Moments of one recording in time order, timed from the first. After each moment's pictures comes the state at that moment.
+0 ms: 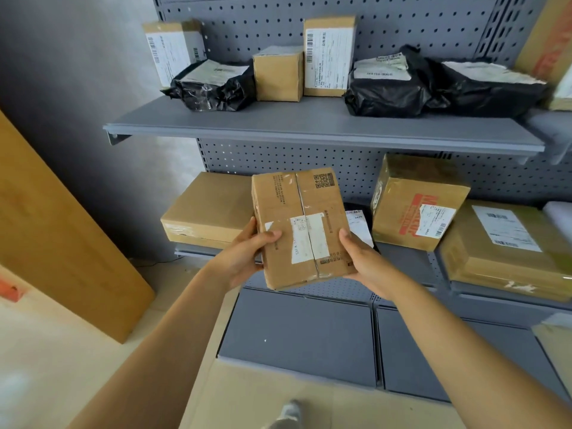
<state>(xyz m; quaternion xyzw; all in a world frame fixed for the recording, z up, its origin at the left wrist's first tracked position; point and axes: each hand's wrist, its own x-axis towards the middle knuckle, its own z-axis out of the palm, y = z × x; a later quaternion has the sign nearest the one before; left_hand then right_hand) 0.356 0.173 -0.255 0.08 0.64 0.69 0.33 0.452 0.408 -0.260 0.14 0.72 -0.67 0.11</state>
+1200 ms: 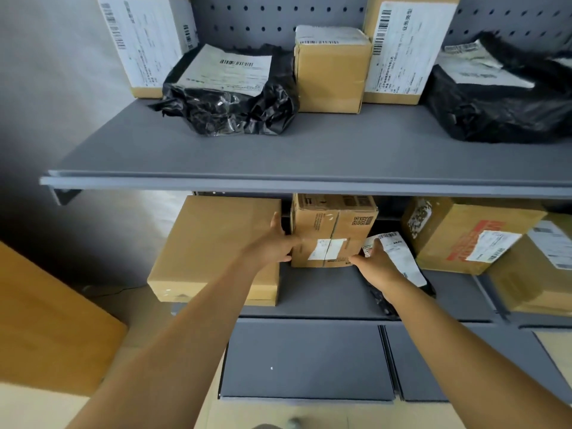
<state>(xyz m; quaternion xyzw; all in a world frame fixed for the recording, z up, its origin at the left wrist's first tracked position) 0.144 0.211 -0.292 0.09 0.77 0.50 0.38 0.284 0.381 -0.303 0.41 0.78 -0.48 0.02</state>
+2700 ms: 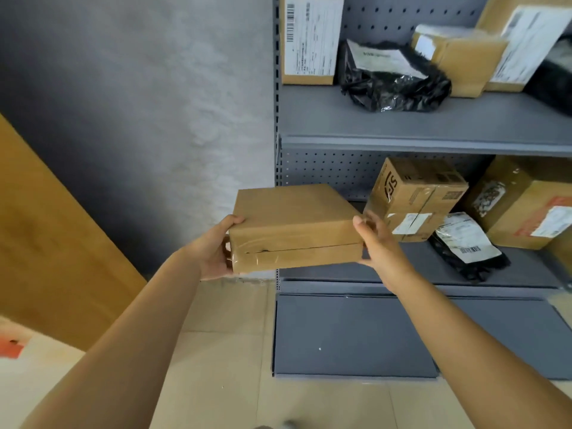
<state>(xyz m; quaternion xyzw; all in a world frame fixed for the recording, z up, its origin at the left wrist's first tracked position) 0.094 -0.119 -0.267 -0.11 0.60 0.64 0.46 0.250 0.150 -0.275 0.32 0.69 -0.64 -0.10</state>
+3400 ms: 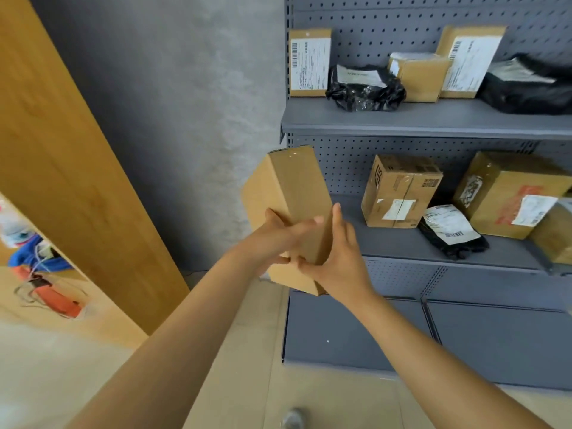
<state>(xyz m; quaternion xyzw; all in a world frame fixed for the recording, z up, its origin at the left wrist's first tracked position) 0.298 -0.093 -0.179 0.09 0.76 0.57 0.30 0.377 0.027 -0.237 0.13 0.88 -0.41 -0.17</state>
